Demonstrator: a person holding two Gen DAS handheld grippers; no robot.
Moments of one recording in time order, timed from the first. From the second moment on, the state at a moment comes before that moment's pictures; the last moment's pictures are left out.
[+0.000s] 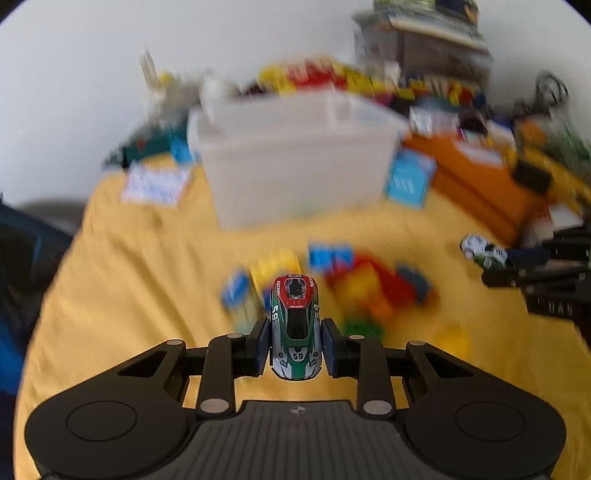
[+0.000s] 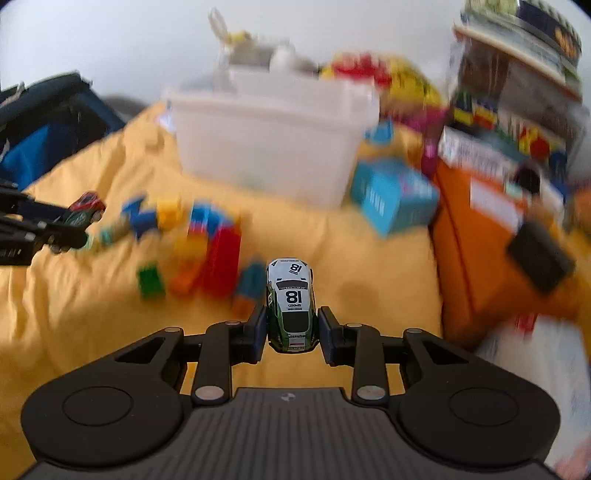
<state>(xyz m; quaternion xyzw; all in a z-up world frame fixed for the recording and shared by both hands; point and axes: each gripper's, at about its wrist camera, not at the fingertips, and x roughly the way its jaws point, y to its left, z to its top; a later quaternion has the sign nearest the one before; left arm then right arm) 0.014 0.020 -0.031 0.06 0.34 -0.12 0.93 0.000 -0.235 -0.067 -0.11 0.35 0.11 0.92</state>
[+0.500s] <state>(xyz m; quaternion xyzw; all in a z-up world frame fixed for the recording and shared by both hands) 0.161 -0.001 0.043 0.06 0.26 -0.12 0.96 0.131 -0.210 0.006 -0.05 0.24 0.08 0.96</state>
